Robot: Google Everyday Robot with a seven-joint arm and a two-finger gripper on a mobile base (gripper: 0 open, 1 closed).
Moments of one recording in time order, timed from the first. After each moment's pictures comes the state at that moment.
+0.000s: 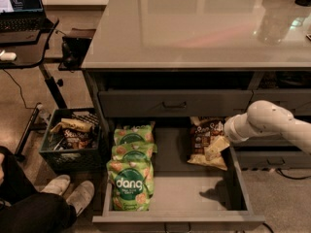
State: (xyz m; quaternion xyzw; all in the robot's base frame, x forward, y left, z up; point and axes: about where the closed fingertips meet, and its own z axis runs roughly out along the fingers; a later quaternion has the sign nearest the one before) arm 0.636 -0.266 0.533 -0.44 0.86 0.07 0.26
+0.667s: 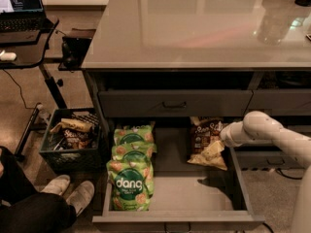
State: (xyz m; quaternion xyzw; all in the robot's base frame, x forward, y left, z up) arm 0.661 -0.271 0.468 -0.40 0.87 0.10 0.28
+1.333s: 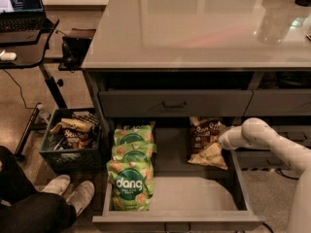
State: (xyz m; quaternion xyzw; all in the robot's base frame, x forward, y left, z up) arm 0.682 -0.265 0.436 -0.40 0.85 0.12 0.32
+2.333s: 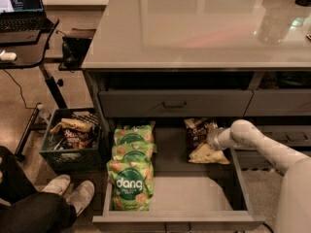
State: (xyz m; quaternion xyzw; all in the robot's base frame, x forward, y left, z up) arm 0.696 -0.230 0.408 -0.43 0.83 0.13 0.33
